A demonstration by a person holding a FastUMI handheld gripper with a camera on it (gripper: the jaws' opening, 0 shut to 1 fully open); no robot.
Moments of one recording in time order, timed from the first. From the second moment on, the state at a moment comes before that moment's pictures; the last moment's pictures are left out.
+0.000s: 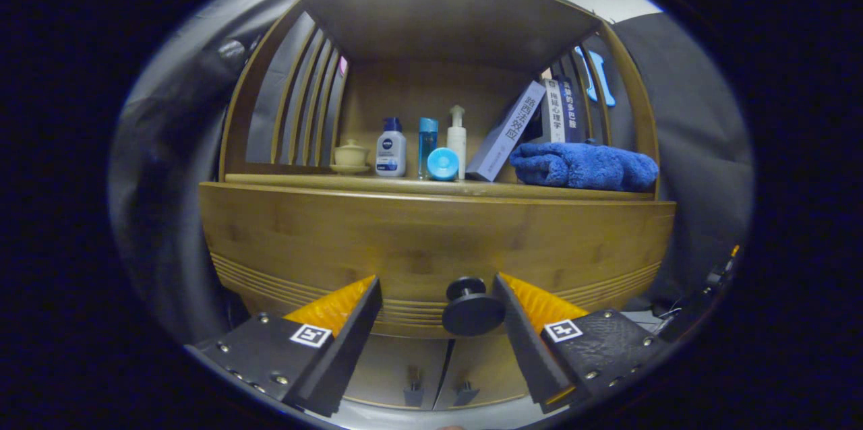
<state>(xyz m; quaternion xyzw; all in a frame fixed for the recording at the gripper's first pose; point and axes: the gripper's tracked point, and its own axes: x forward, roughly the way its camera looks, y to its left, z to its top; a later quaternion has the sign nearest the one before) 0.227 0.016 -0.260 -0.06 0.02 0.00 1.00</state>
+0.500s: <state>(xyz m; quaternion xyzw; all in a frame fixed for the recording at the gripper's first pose) 0.242 0.016 -0.260 -0.06 0.02 0.00 1.00</state>
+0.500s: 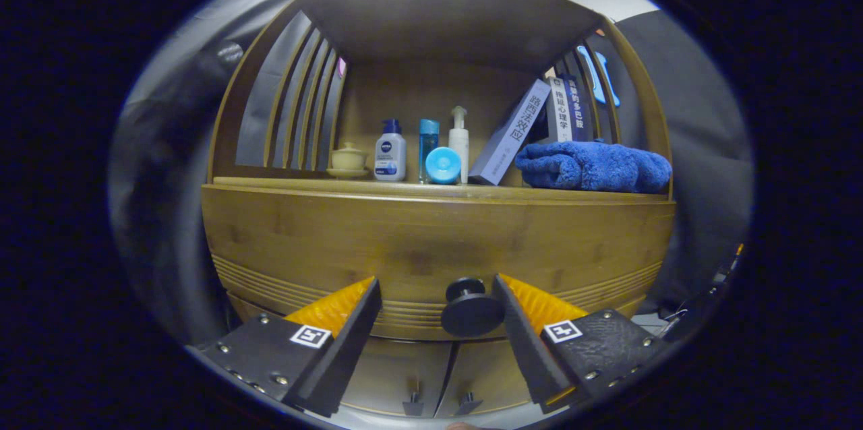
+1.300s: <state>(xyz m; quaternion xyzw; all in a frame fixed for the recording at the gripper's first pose) 0.089 0.029 -0.066 -0.05 -0.07 0.03 1.00</state>
